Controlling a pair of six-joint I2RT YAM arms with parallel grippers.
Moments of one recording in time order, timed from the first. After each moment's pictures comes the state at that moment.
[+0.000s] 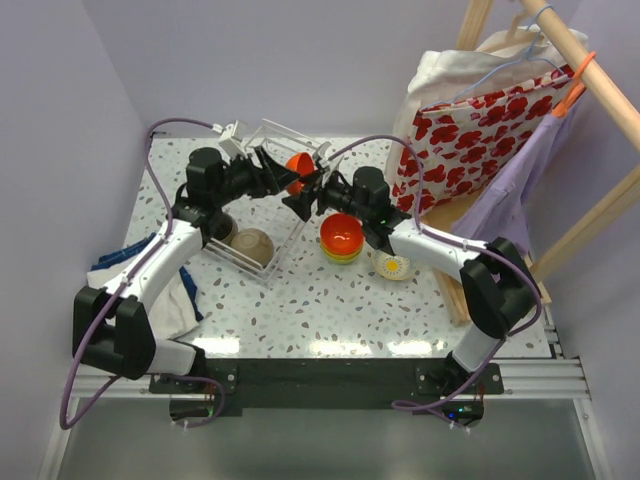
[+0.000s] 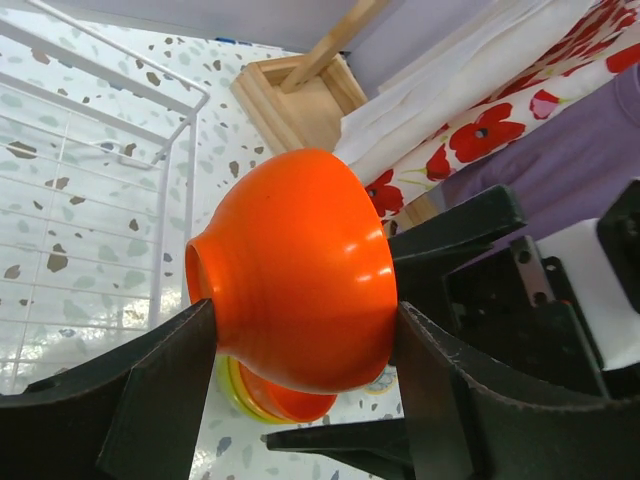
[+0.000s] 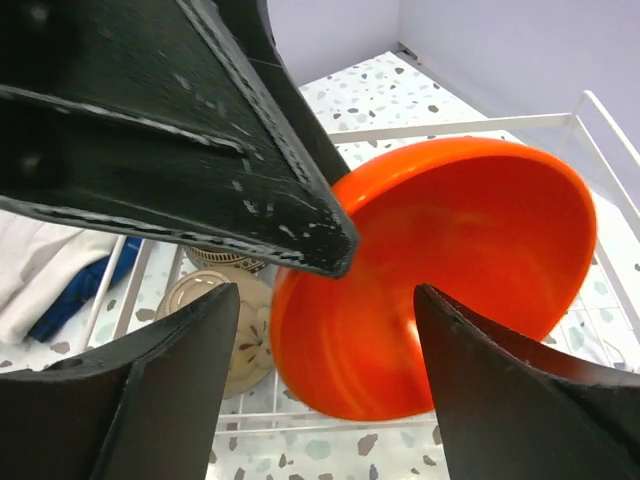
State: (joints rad) left arm -0.27 1.38 1.05 0.13 0.48 -0.64; right arm 0.67 1.69 1.12 0.54 -0.36 0.07
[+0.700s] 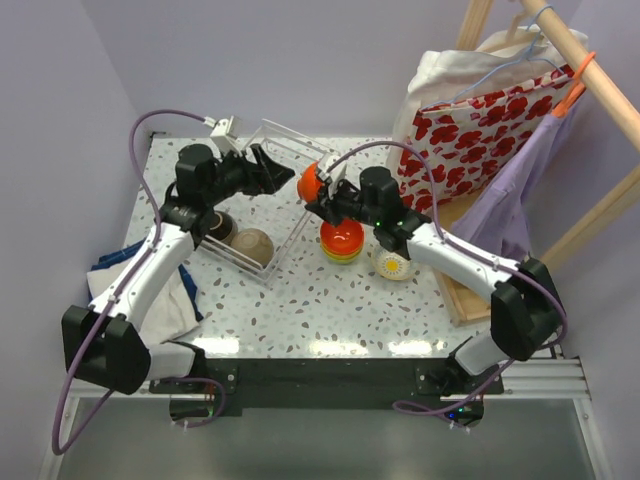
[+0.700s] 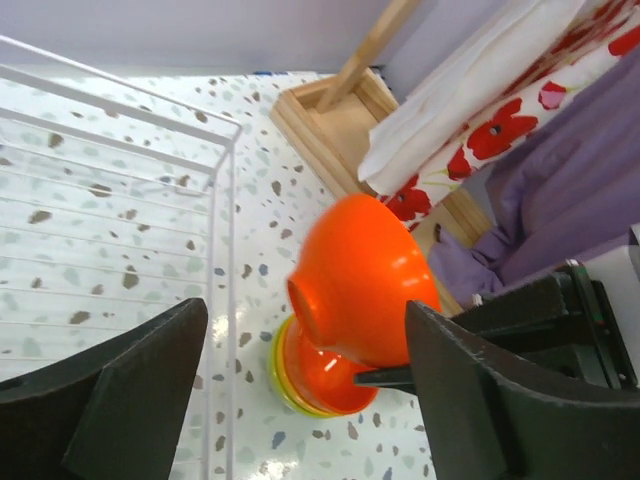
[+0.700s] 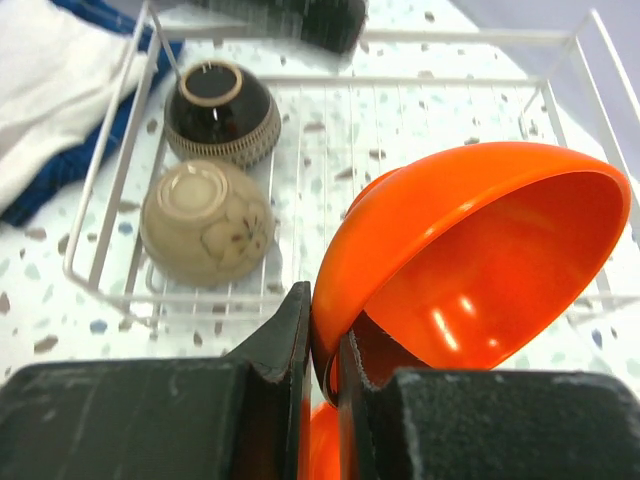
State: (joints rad) left arm -0.27 1.30 1.08 0.03 0.45 -0.51; right arm 0.67 1.54 1.12 0.18 -0.35 -0.12
